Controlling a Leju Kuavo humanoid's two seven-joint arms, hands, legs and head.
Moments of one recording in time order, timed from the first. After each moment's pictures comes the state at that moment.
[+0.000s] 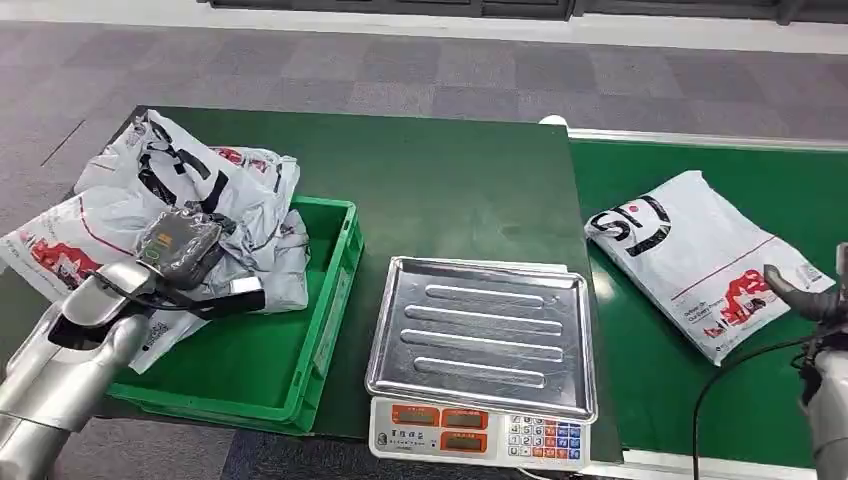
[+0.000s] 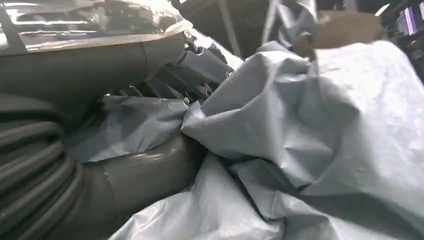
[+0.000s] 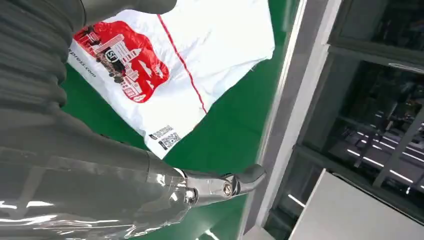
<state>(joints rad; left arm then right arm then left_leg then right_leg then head) -0.40 0.52 -0.40 -1.36 -0.98 0.04 -0.22 -0.59 -0.44 -0.22 -0.65 0.22 -0.14 -0.47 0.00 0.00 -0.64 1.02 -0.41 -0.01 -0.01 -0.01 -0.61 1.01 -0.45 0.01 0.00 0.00</state>
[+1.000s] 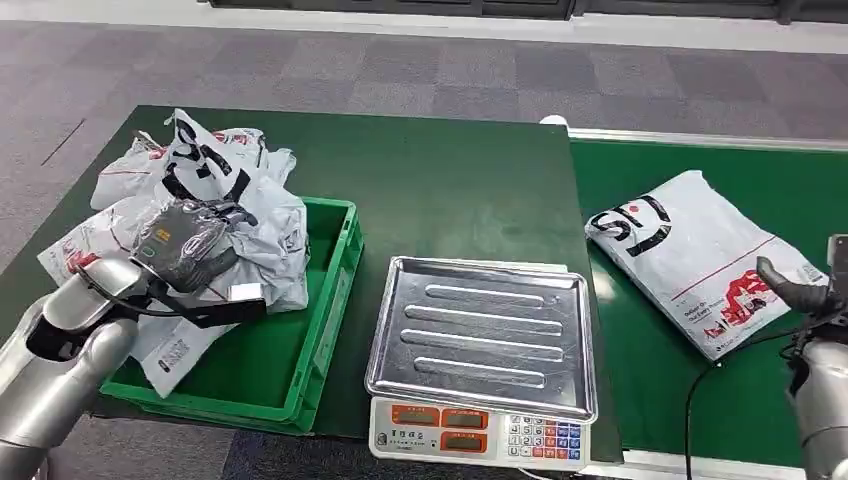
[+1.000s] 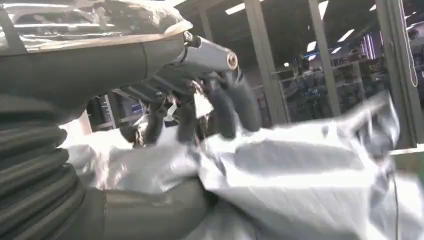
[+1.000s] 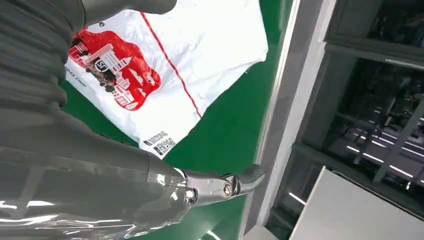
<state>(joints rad) -0.38 0.56 -0.41 -1.59 -0.89 -0.07 -0.21 -0.61 -0.41 -0.22 -0.64 0.23 -0.17 -0.47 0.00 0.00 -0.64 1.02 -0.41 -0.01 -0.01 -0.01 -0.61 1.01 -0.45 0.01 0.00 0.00</state>
